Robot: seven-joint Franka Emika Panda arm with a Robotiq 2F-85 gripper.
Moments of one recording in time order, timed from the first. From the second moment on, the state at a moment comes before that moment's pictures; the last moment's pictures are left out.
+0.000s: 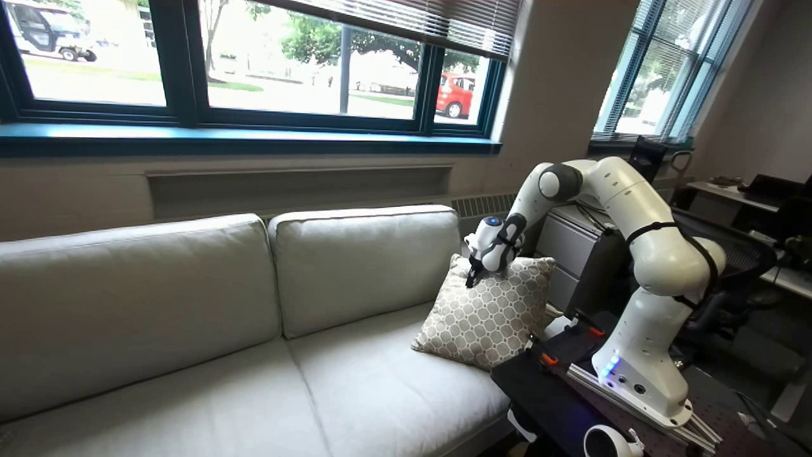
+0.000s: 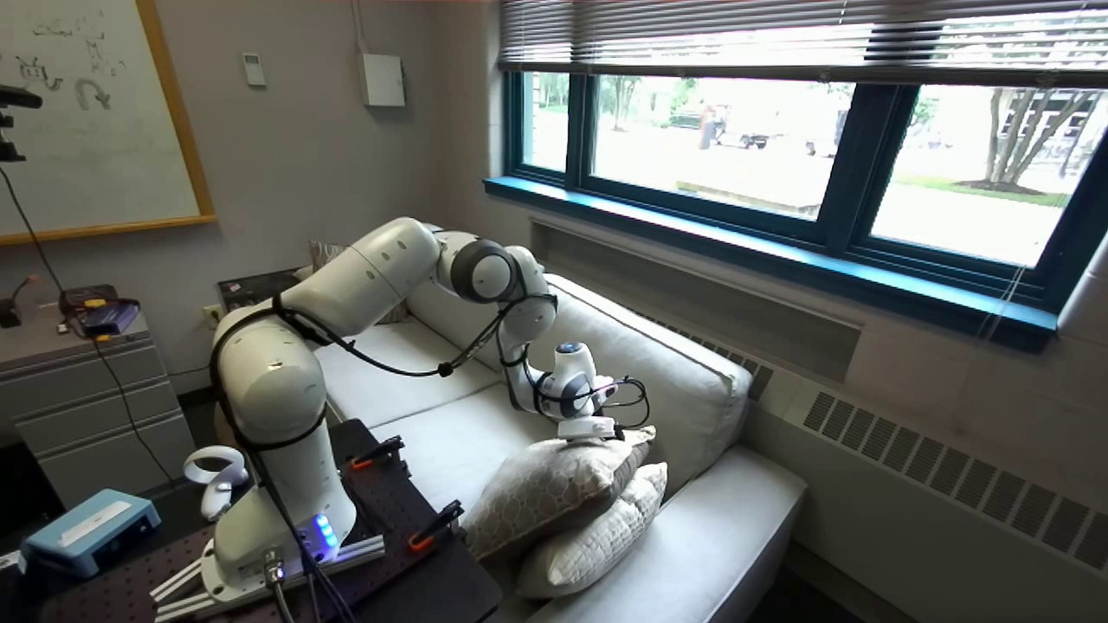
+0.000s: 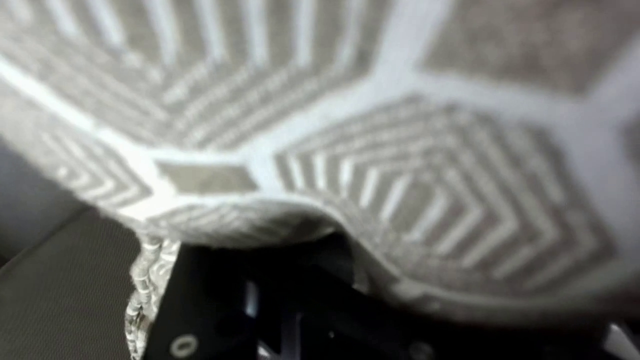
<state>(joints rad) -0.03 1.03 -0.14 -1.77 -0.41 3.06 -0.34</state>
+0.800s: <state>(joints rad) 0.16 0.98 -0.23 -1.74 -0.31 2.90 -0.08</state>
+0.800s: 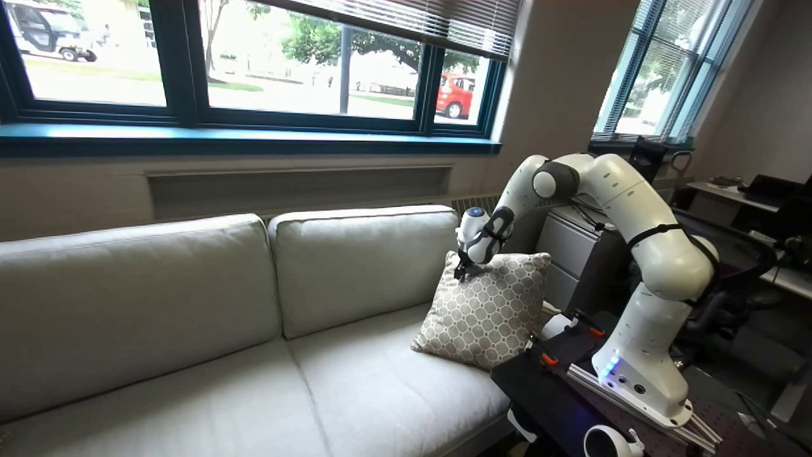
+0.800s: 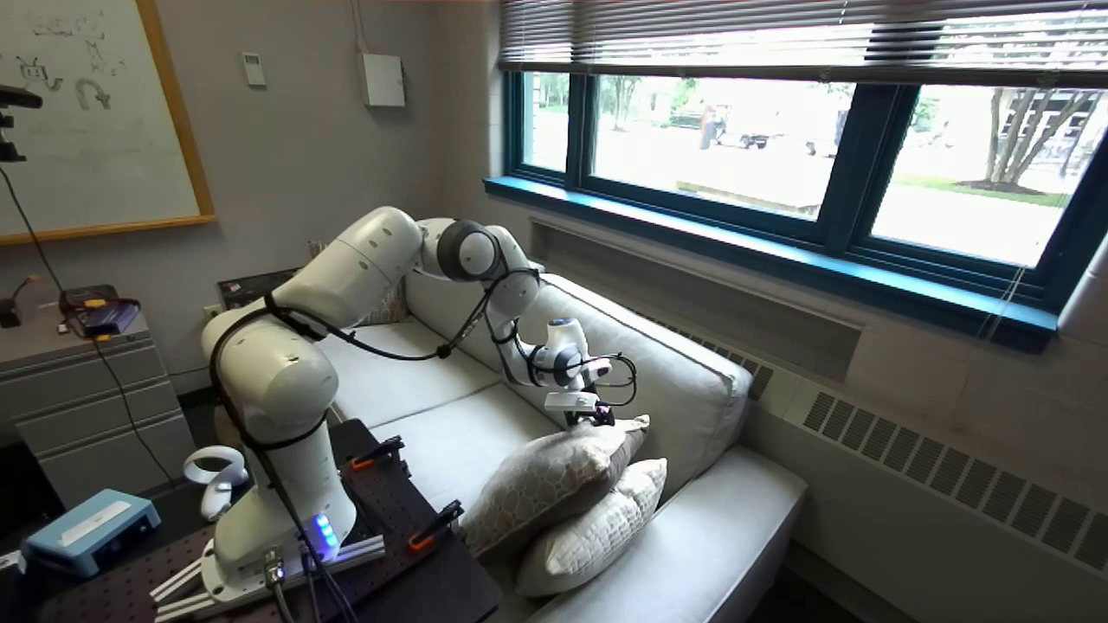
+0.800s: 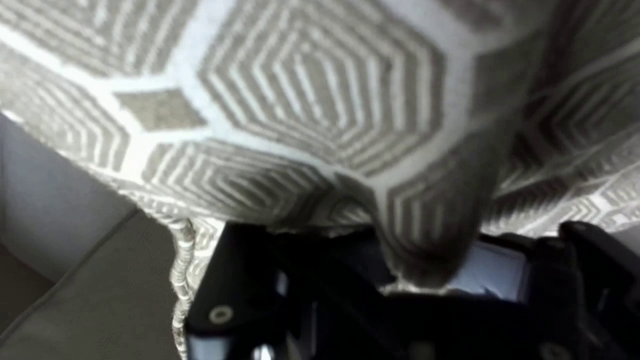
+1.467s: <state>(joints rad) 0.19 0.97 -0.27 -1.78 -0.13 3.01 0.16</state>
